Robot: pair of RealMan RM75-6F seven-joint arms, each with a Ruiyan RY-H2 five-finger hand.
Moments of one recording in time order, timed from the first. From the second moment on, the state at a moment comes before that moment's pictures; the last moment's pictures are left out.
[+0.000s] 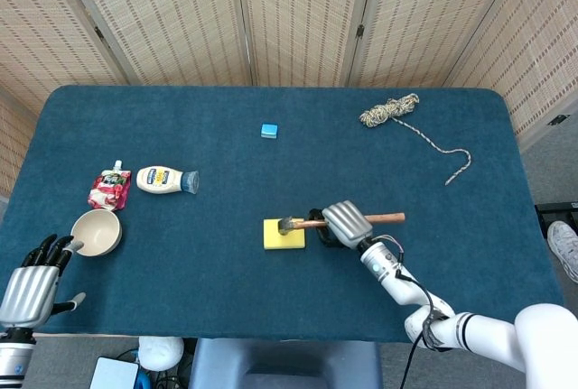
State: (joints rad) left arm -0.11 -1.16 -0.01 -1.62 1.46 1.42 0.22; right arm 0.75 -1.68 0.13 -1.22 -1.36 0.88 0.07
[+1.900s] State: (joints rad) left arm -0.13 -1.16 -0.05 -1.65 1.46 1.44 0.23; right arm 0.53 -1.33 0.15 -1.37 -1.37 1.13 0.21
